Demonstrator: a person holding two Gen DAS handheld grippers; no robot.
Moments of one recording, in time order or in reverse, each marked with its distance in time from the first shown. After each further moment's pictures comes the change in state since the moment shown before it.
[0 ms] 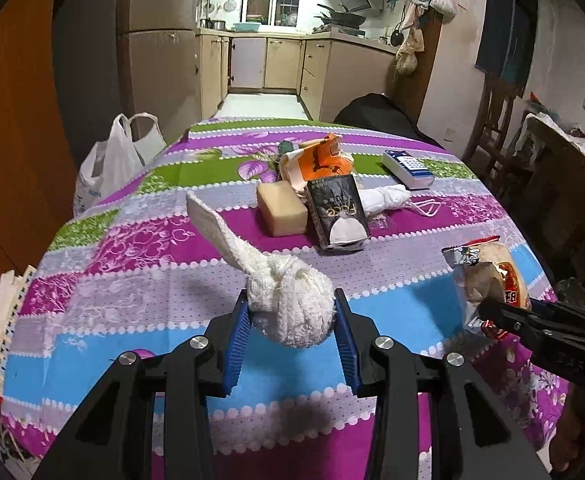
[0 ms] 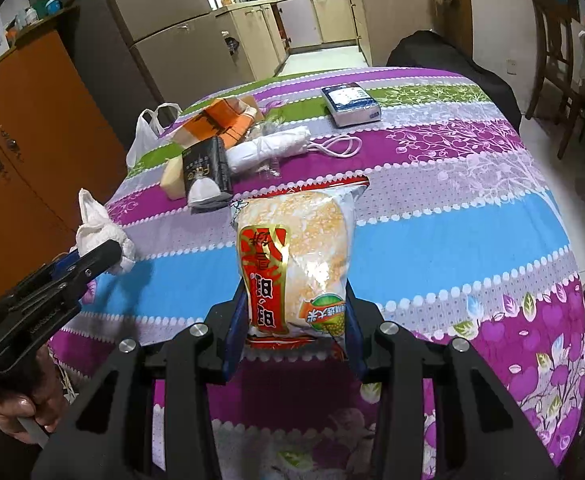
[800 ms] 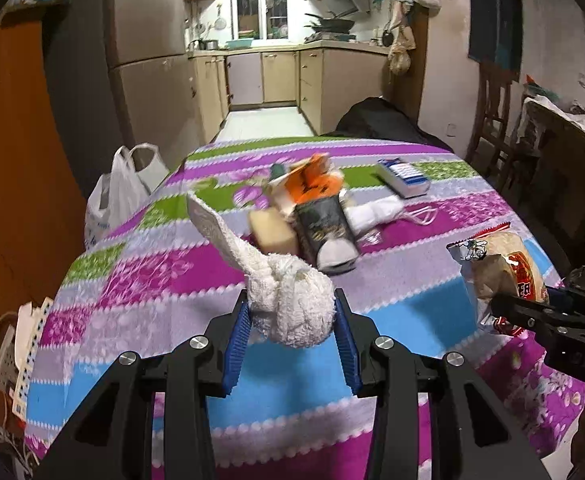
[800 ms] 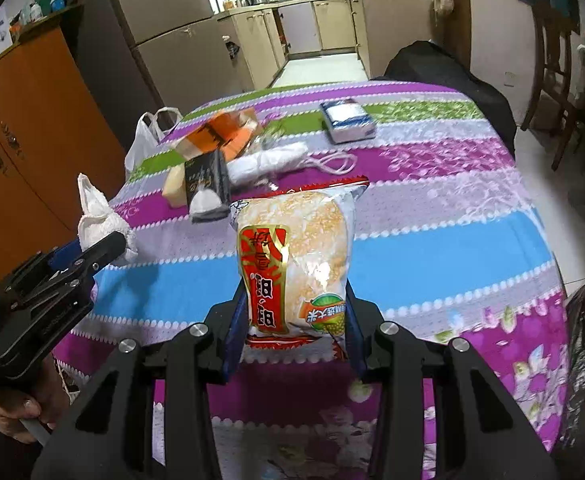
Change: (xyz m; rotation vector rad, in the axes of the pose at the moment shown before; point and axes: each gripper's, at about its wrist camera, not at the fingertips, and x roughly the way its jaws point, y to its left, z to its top) left arm -0.005 -0.028 0.016 0.095 -0.046 0.053; right arm -0.021 -0.005 0.012 -0.015 -0.031 -0.036
